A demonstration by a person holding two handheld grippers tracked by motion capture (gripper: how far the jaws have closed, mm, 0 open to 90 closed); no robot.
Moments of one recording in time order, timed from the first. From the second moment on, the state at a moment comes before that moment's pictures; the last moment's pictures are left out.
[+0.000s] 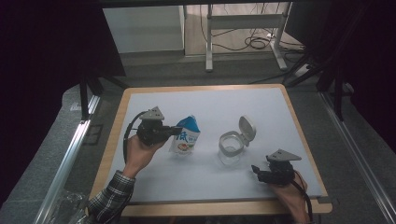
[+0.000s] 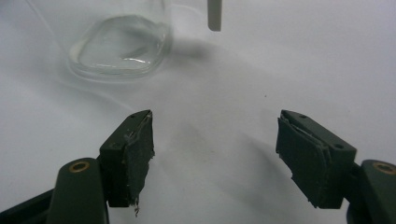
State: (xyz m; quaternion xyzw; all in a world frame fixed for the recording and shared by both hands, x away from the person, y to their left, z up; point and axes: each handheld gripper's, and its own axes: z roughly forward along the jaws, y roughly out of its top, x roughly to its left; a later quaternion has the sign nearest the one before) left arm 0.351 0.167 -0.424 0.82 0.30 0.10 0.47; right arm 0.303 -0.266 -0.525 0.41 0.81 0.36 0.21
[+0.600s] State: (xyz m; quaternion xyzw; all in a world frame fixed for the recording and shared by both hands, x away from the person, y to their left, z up) left arm 0.327 0.156 -0.421 0.82 0.29 0.09 0.48; right arm 0.287 -0.249 -0.519 0.38 0.82 0.38 0.19
